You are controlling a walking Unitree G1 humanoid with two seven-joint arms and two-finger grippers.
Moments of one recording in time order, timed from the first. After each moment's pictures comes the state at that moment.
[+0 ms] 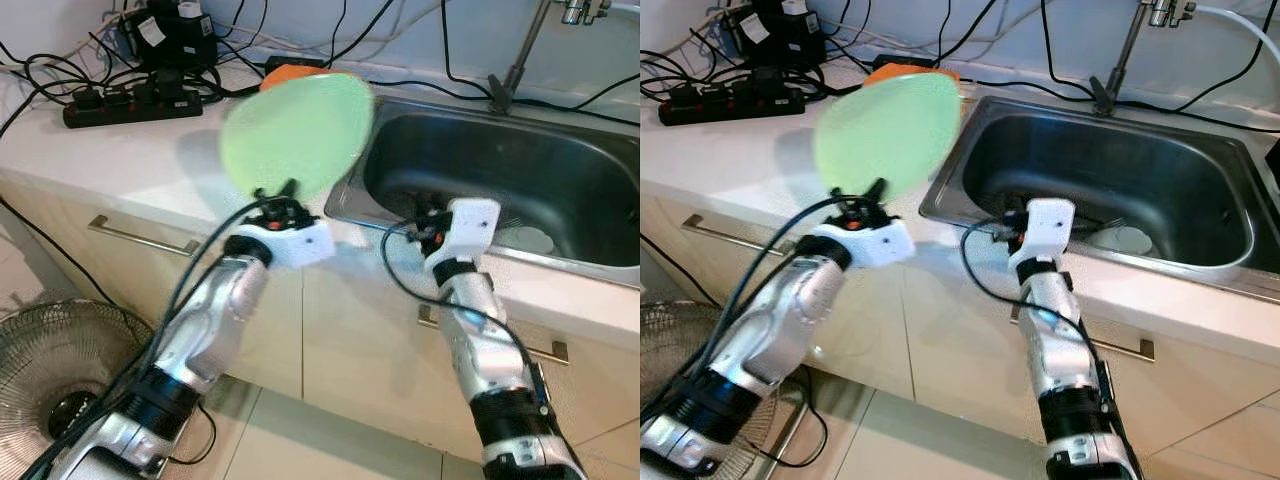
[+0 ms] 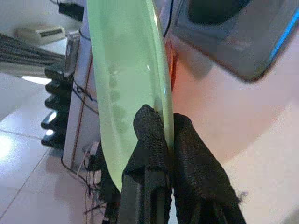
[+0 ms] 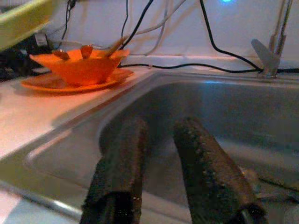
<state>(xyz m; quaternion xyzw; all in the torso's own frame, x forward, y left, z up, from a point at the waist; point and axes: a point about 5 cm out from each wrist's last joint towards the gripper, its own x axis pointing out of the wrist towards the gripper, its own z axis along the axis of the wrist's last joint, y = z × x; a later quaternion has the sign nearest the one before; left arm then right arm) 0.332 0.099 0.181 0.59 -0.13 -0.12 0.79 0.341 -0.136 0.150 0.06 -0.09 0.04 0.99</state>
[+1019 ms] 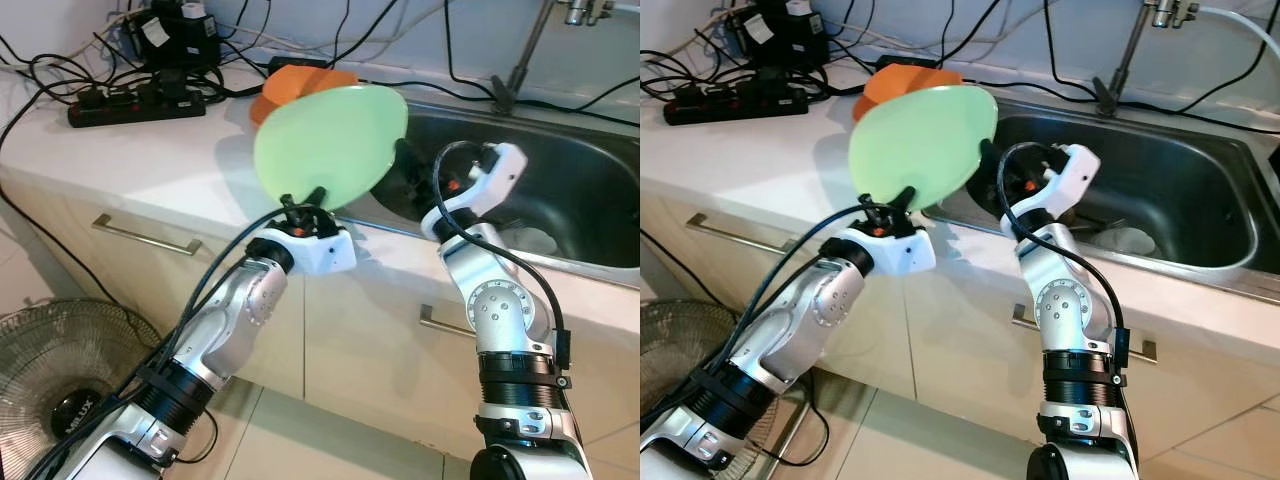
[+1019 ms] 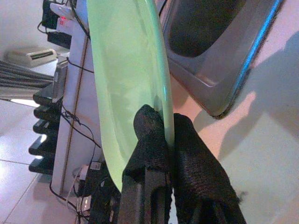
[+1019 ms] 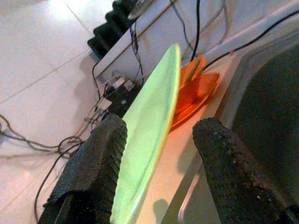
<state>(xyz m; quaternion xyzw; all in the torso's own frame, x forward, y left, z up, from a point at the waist) 0.331 0.081 0.173 0.59 -0.14 -0.17 0.77 0.348 -0.120 0.208 0.35 -0.04 0.18 0.92</state>
